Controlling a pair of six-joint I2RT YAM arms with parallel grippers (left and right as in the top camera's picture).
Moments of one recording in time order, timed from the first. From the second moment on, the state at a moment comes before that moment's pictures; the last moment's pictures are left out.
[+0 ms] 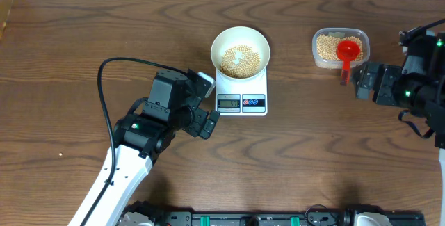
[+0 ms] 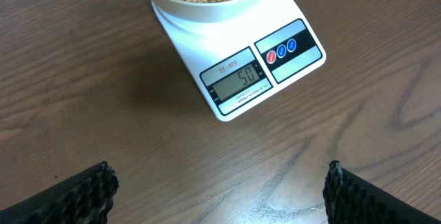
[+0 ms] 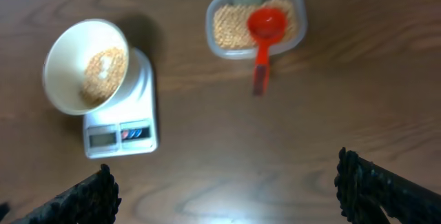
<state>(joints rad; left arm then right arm) -0.38 1.14 0.92 -0.71 0.17 0.14 -0.07 1.20 1.57 -1.26 -0.14 0.13</state>
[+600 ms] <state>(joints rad) -0.38 1.14 0.92 -0.71 0.17 0.14 0.00 0.50 0.85 -0.72 -0.04 0.00</state>
